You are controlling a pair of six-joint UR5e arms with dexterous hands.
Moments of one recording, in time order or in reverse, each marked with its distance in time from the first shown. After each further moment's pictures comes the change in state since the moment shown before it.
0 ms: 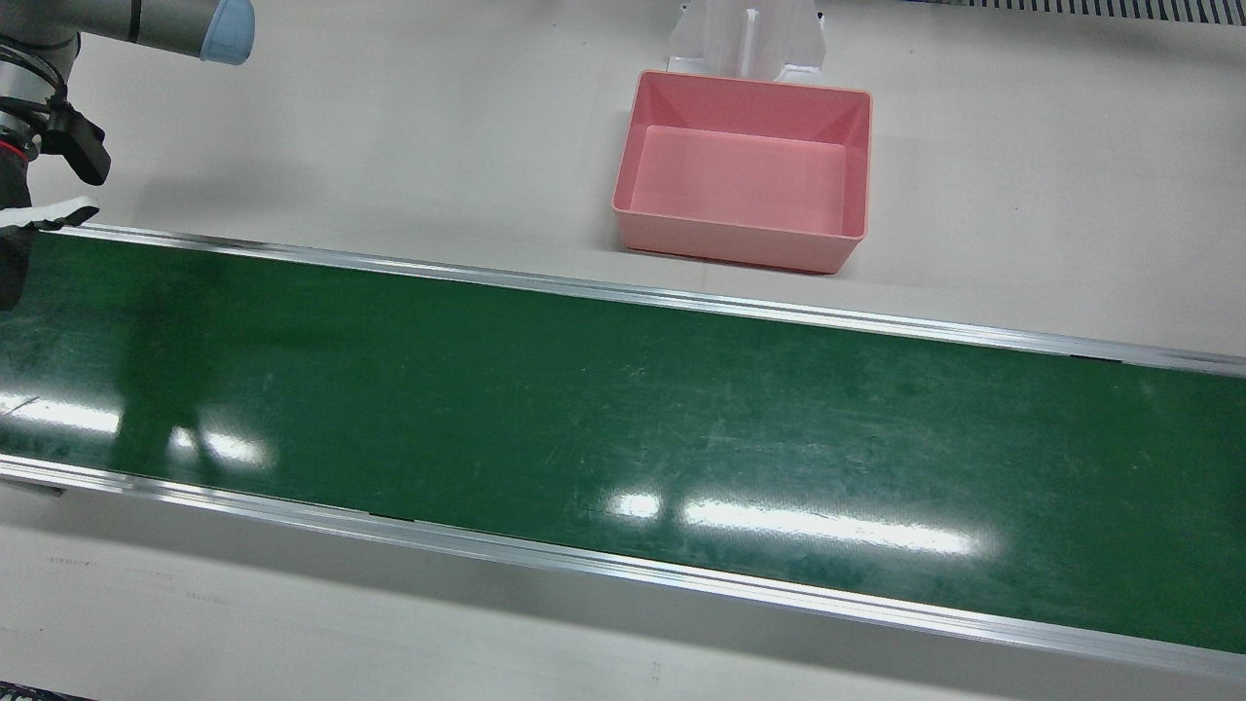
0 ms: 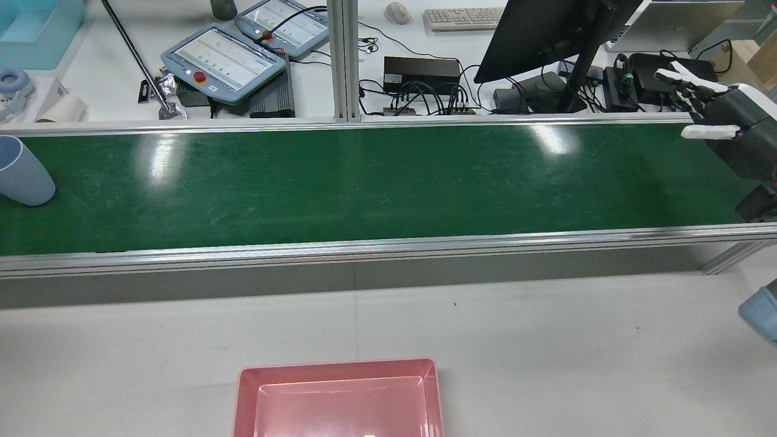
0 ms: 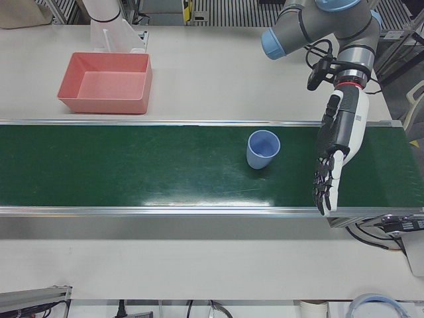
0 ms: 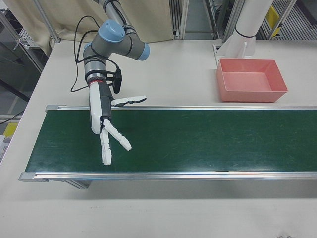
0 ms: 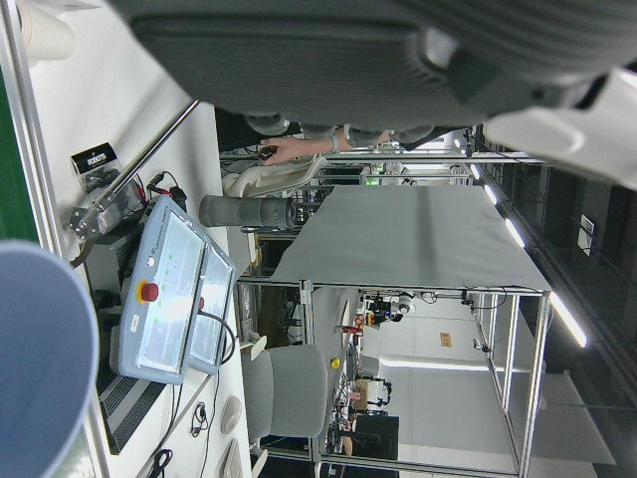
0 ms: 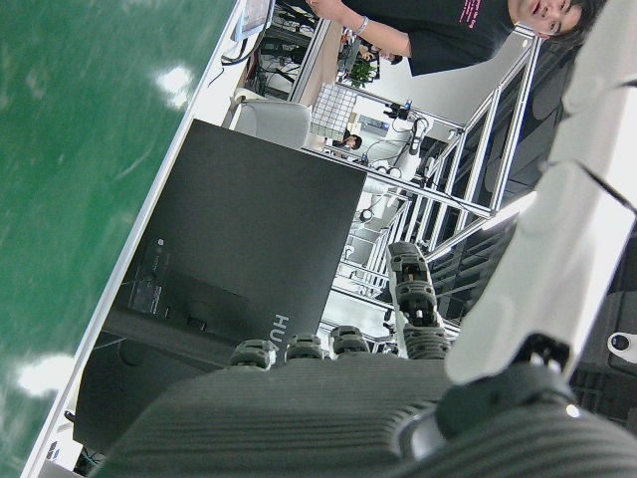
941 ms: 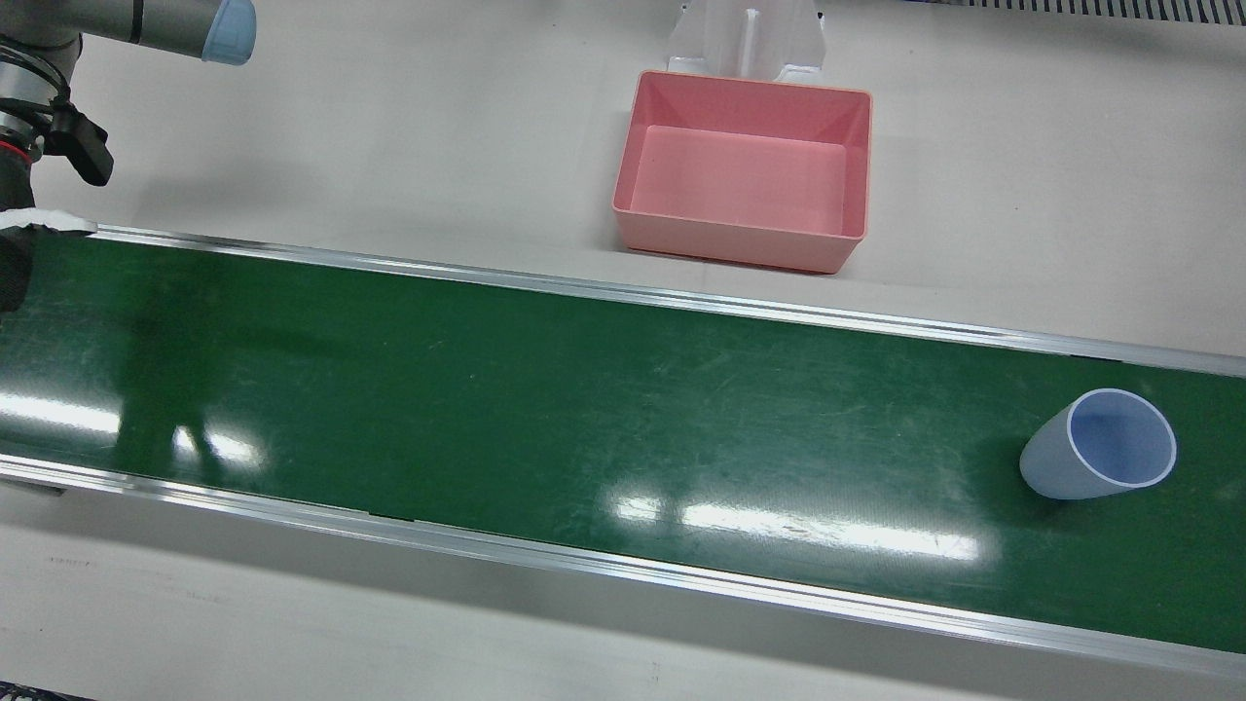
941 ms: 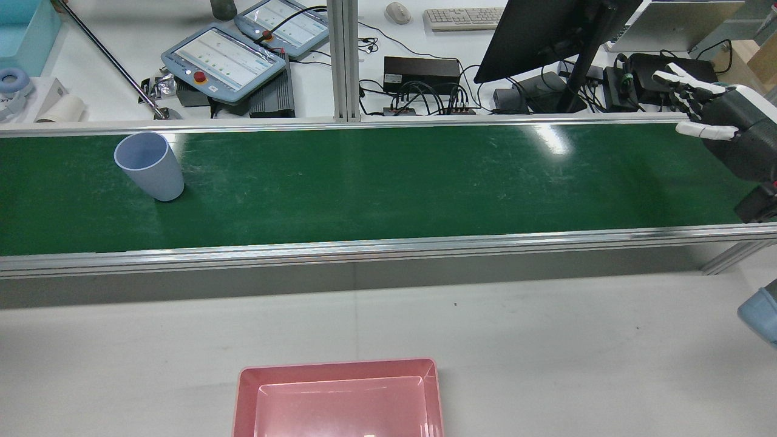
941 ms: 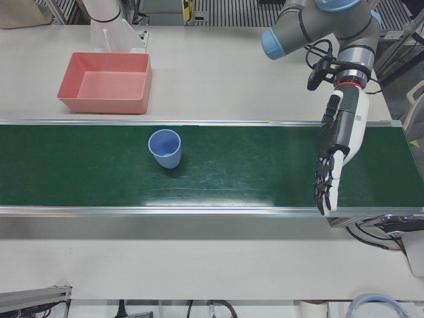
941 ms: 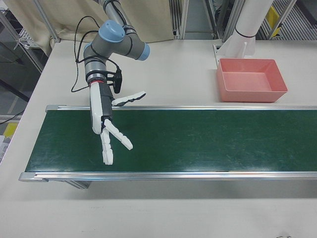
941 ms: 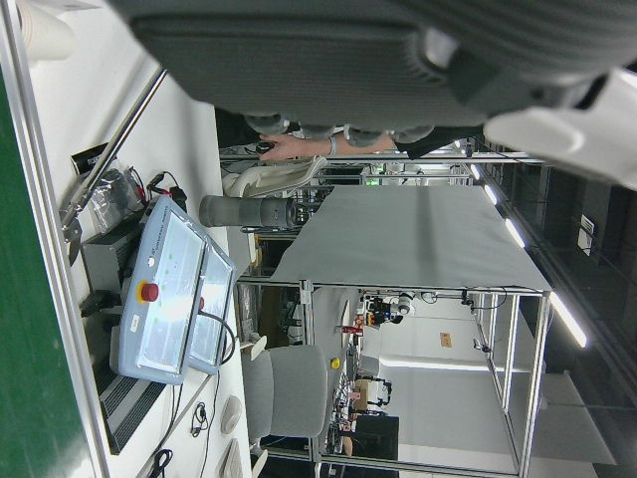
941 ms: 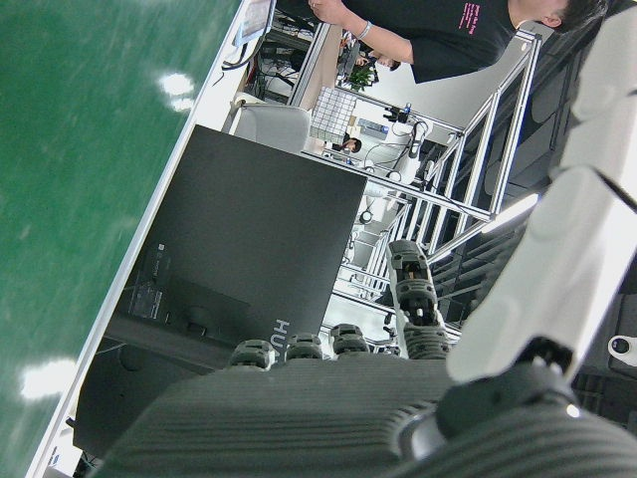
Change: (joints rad) left arm 0.000 0.000 0.000 0.000 0.000 0.000; right arm -0.004 -0.001 -0.001 0.005 -0.002 0.000
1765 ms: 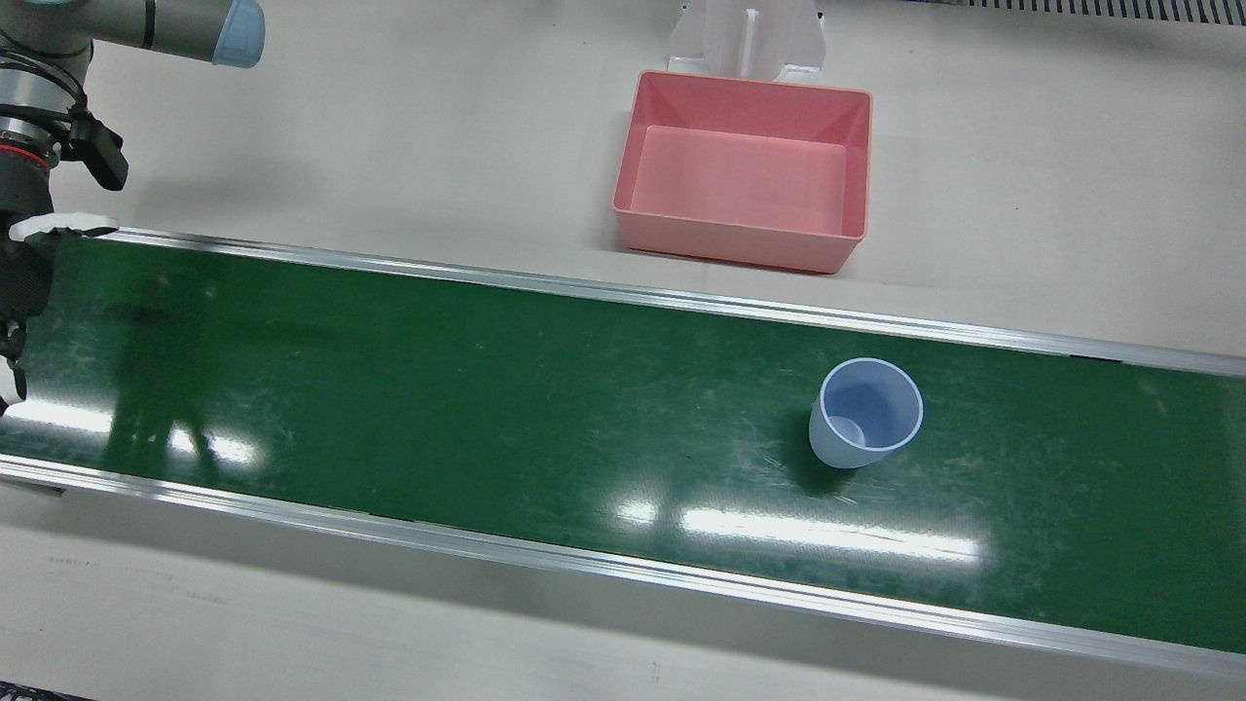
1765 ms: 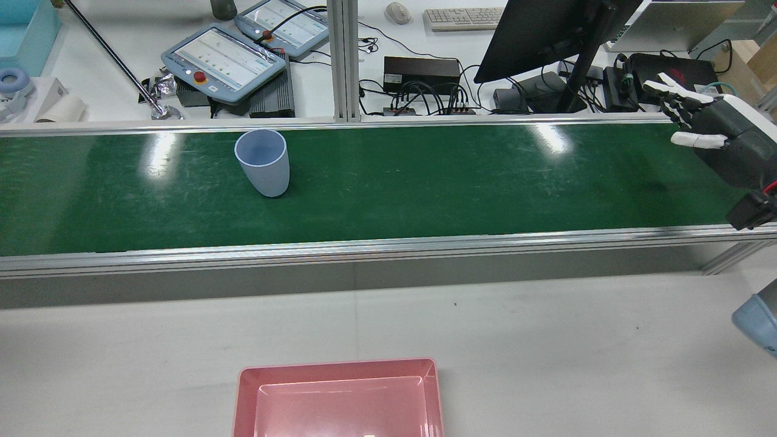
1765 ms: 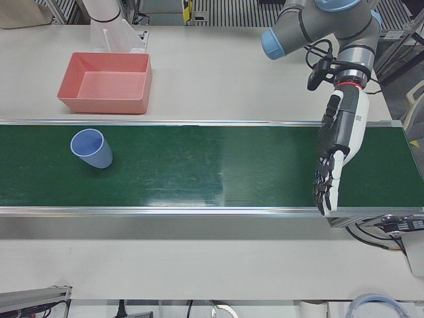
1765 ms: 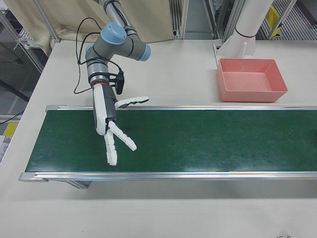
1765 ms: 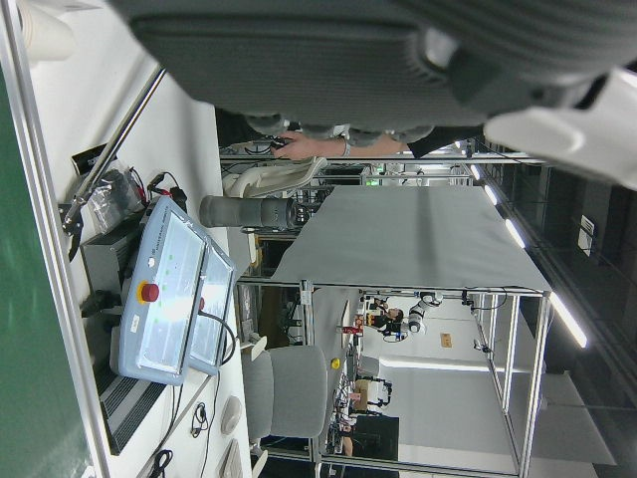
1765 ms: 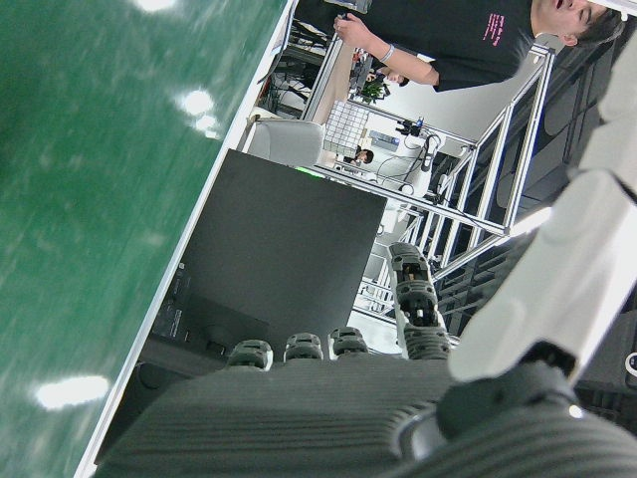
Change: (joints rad) left arm 0.000 0.000 0.000 0.001 0.000 0.000; right arm -0.029 -0.002 -0.009 0.000 0.000 -0.008
